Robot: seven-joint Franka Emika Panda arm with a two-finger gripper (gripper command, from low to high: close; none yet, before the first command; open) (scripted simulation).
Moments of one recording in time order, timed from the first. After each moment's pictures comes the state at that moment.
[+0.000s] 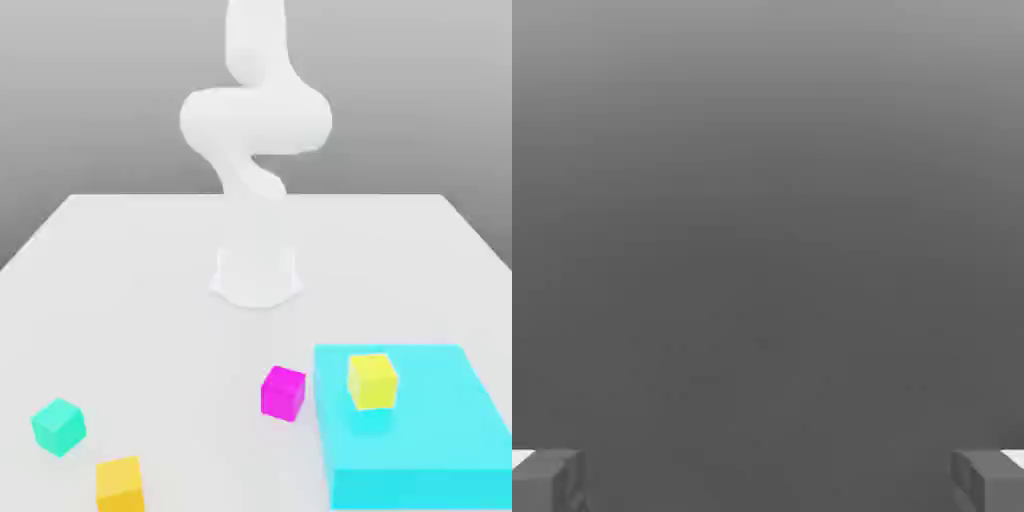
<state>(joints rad) -0.06 -0.71 0.03 -2.31 -0.03 2.33 0.90</state>
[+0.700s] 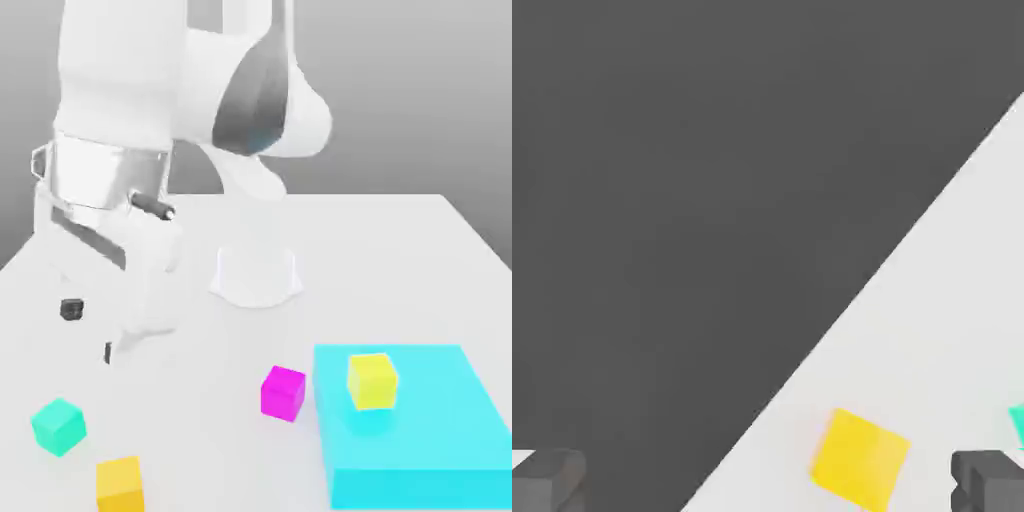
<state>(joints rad) -0.37 0.06 0.10 -2.35 -0.21 2.57 1.67</state>
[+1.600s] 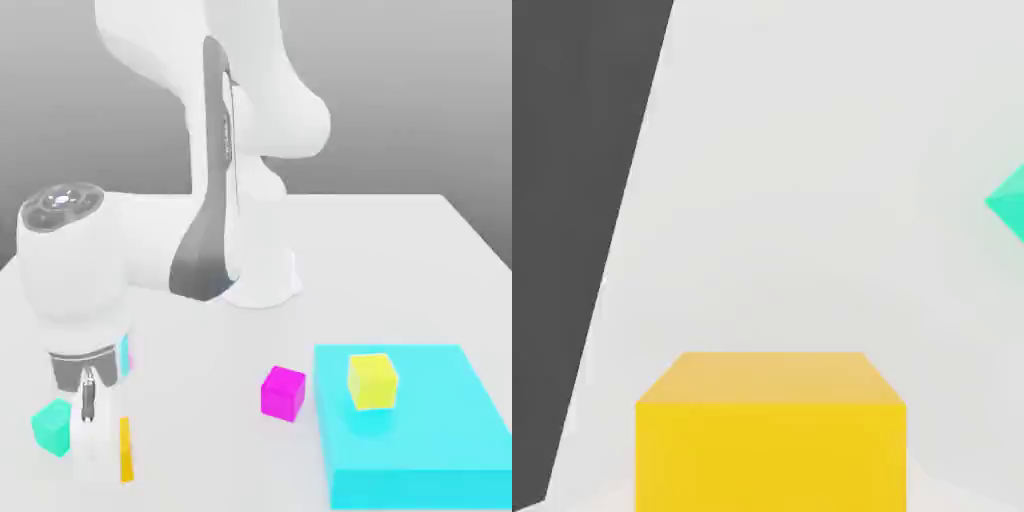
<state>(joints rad) -0.48 0.22 0.03 -2.44 -0.03 2.65 1.83</state>
